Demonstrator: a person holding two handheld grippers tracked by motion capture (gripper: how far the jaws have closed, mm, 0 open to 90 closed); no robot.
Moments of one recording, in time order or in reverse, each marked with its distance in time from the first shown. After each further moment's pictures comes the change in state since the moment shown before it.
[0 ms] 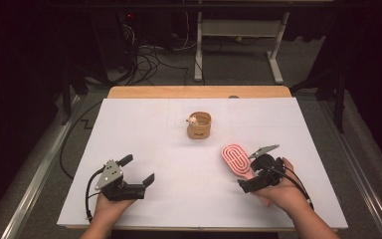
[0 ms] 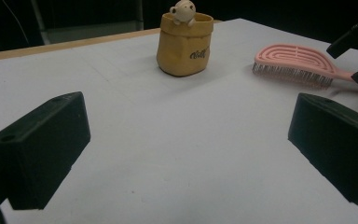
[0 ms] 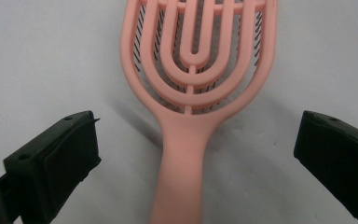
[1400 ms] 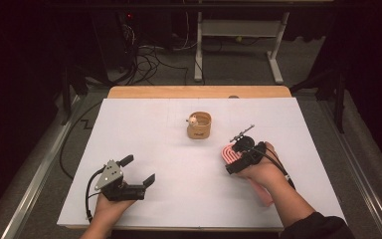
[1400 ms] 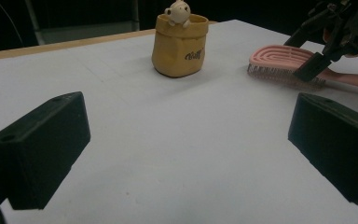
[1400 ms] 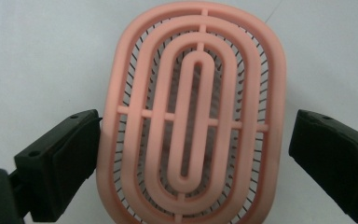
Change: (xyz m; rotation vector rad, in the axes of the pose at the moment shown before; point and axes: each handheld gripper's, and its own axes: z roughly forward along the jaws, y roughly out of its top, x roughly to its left) left arm -0.001 0.001 -0.001 -0.007 -0.022 -0.005; right arm 0.000 0.063 0.030 0.105 -0.040 -0.030
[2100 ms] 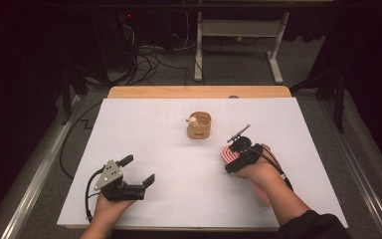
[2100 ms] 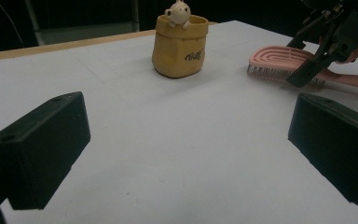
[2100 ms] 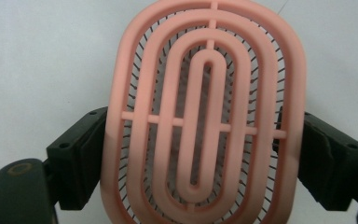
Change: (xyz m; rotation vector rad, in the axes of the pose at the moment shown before) left arm 0.000 0.000 -0.001 -0.003 0.000 -0.002; right arm 0.004 0.004 0.006 0.041 0.001 0.013
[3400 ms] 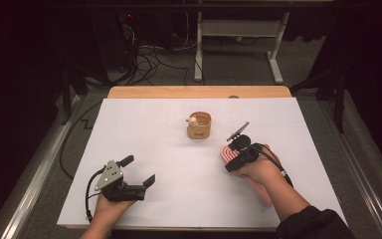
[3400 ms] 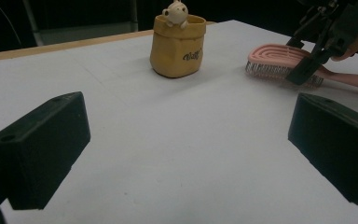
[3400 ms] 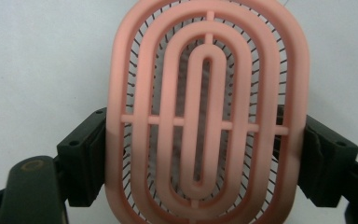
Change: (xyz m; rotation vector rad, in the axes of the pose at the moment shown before) left arm -0.001 0.000 -0.001 0.000 -0.004 0.002; right arm -0.003 0.007 -0.004 0.061 0.026 0.004
